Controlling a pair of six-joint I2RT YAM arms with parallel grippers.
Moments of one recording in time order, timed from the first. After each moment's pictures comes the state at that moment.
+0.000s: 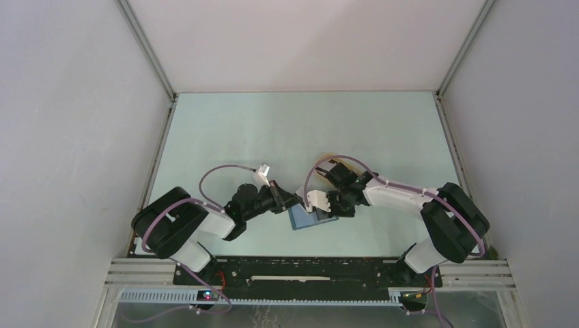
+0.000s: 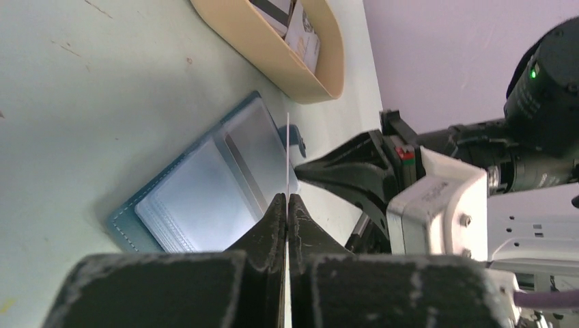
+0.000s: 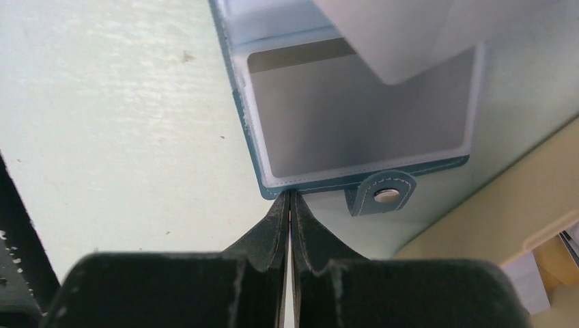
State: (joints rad) left arm -0.71 1.53 0.24 1.03 0.25 -1.02; right arm 0.73 1.52 0.81 -0.56 -0.25 -0.89
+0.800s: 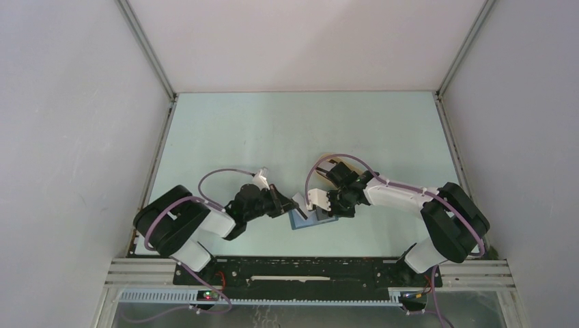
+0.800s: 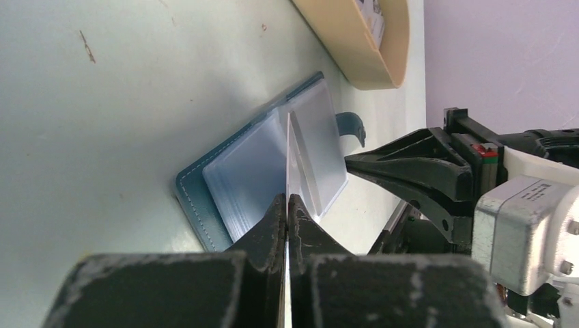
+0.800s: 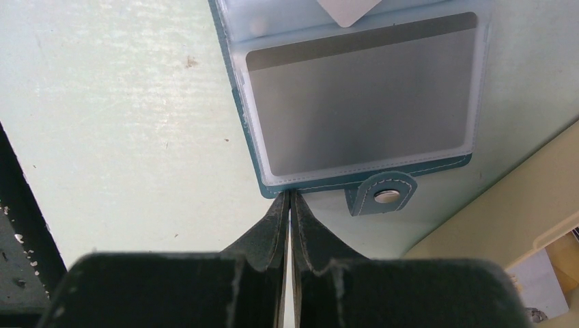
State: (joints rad) left arm -0.69 1.54 0.24 0.91 0.23 -1.02; right arm 0.73 1.52 0.81 -0.57 -0.28 -0.85
